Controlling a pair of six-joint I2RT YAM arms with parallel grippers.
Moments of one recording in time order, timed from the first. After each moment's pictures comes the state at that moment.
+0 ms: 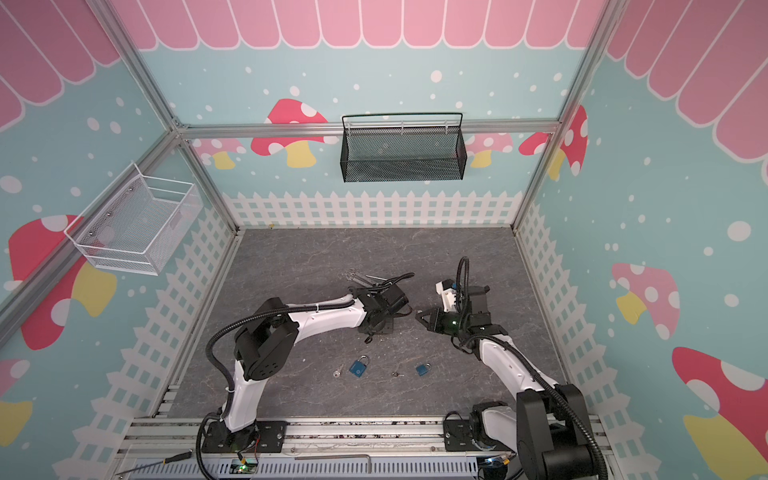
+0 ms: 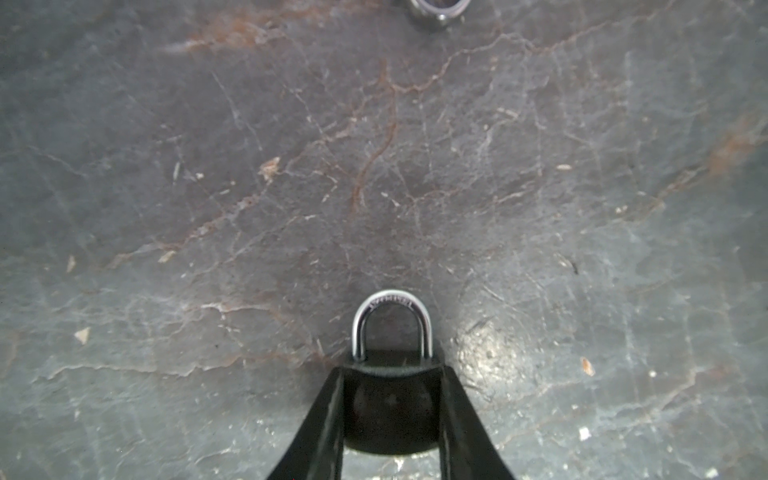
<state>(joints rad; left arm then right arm) -0.91 2.12 1.53 -0.75 -0.23 -0.87 0.14 1.18 0.53 -0.08 -0.73 0.48</state>
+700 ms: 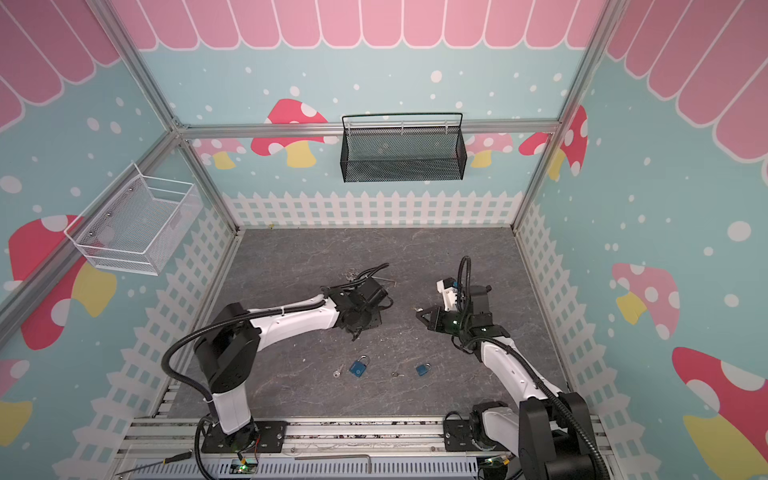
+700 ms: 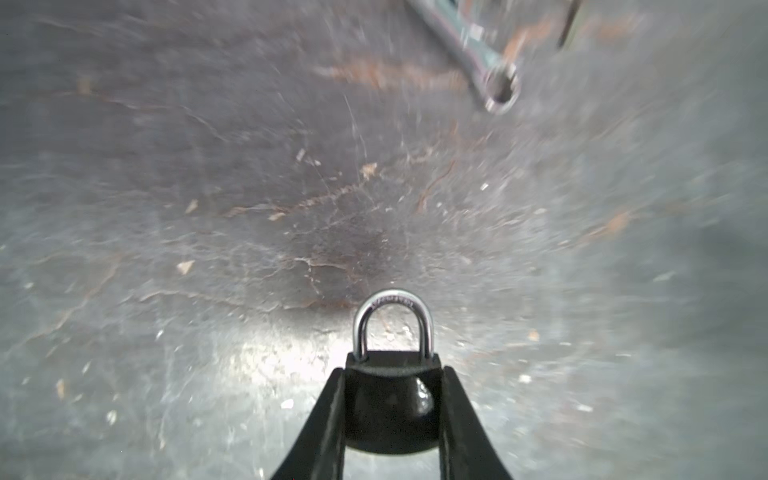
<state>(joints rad) -0.83 1.82 1.28 -0.58 -0.16 -1.08 0.15 1.14 0.54 -0.10 -0.71 0.48</state>
